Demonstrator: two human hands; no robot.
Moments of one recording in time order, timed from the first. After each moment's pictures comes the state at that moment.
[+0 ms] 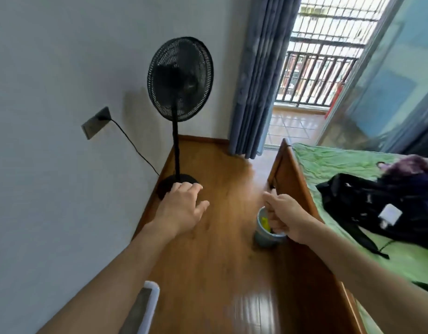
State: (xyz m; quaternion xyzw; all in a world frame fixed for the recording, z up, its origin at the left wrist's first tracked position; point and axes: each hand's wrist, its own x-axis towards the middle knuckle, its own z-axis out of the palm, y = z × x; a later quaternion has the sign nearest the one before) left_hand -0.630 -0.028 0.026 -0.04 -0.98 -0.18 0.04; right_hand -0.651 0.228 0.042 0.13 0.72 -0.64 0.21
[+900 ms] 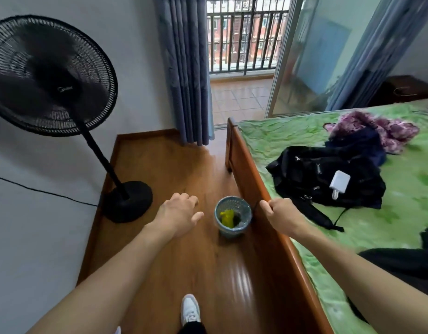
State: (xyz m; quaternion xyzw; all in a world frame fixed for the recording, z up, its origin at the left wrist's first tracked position) left_hand -0.834 0.217 -0.034 -0.16 -0.98 -0.05 -0.14; right_hand -0.790 0.492 -0.055 0.08 0.96 -0.25 0.05
